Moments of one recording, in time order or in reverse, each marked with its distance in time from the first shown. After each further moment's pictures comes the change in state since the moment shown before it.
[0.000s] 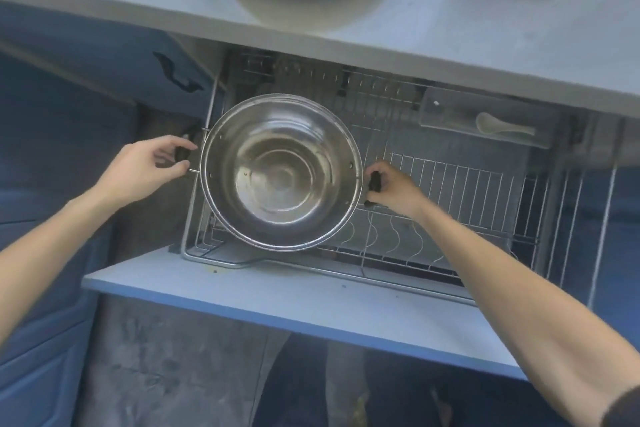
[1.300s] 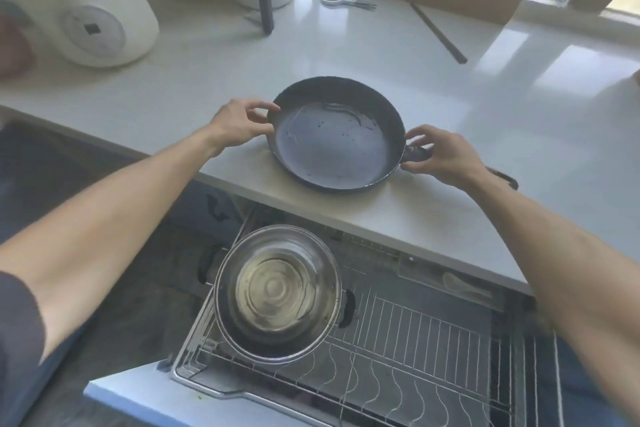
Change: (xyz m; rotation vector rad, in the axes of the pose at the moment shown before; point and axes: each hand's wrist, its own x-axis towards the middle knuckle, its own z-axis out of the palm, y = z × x) left_hand 0.105 0.174 -0.161 -0.392 0.237 0.124; right_hand -0.020 -0.252 -0.220 -0.433 0.457 -0.403
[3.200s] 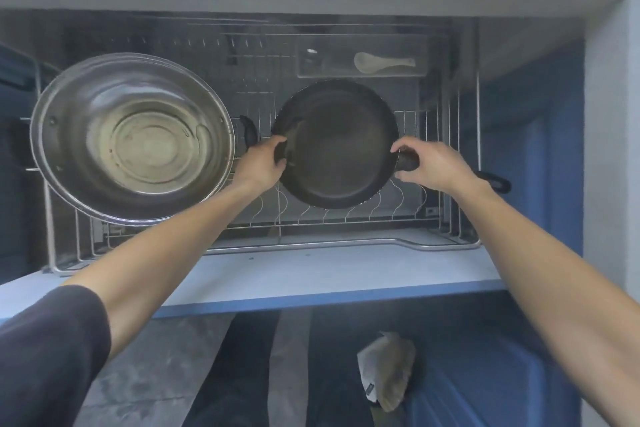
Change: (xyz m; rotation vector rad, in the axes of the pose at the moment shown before) left_hand -0.169 -0.120 0.385 0.481 -0.489 -0.030; right_hand -0.301 0.268 0.142 -0.137 -0.335 0.404
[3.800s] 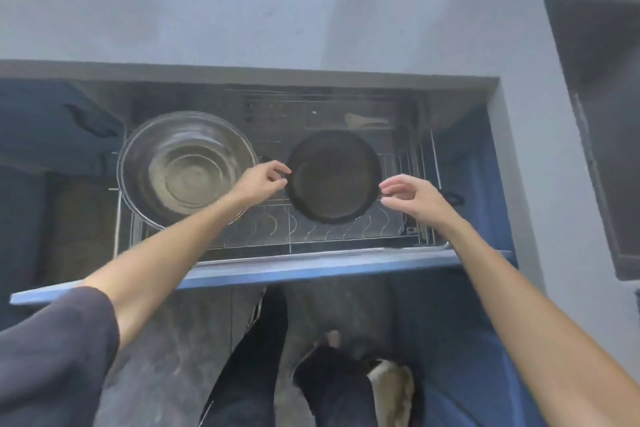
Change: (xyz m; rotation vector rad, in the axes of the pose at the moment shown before) left_hand -0.085 0.003 -0.091 -0.169 -0.075 0.155; right_hand -0.131 -0.090 -0.040 0.641 0.123 0.056
